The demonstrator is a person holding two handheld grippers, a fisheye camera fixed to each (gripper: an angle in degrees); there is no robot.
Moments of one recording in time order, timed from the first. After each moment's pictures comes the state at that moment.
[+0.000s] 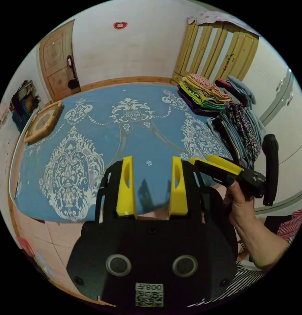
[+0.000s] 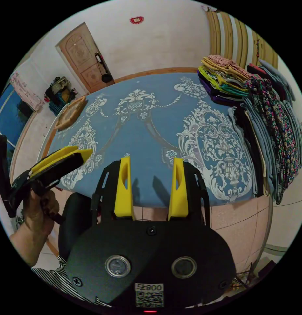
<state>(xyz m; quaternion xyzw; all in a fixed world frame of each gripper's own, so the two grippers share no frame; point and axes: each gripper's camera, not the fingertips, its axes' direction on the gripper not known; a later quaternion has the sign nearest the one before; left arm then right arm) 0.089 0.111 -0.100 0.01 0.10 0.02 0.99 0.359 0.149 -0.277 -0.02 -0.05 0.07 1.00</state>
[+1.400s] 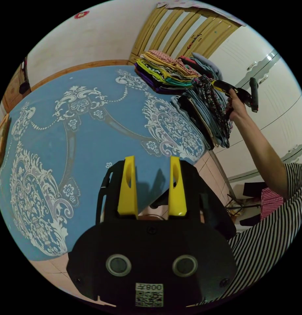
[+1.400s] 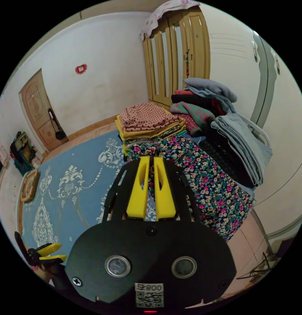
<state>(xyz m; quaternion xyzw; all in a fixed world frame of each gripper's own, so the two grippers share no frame) 0.281 -0.026 0.040 -0.06 0.26 0.12 0.96 0.943 0.089 -0.517 0.16 0.10 0.22 0.96</state>
